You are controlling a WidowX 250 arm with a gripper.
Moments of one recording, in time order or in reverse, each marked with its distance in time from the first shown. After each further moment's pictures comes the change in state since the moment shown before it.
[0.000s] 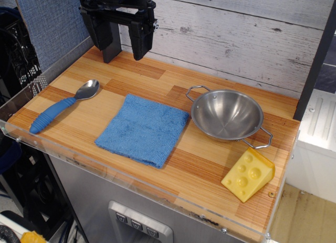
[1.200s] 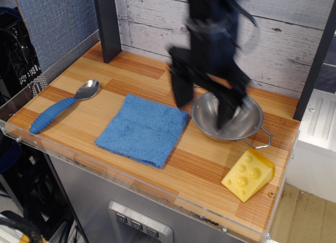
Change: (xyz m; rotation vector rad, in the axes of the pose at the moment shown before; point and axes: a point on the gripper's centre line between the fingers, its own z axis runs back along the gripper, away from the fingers) arm -0.033 -0.144 -0.044 -0.065 0.083 -0.314
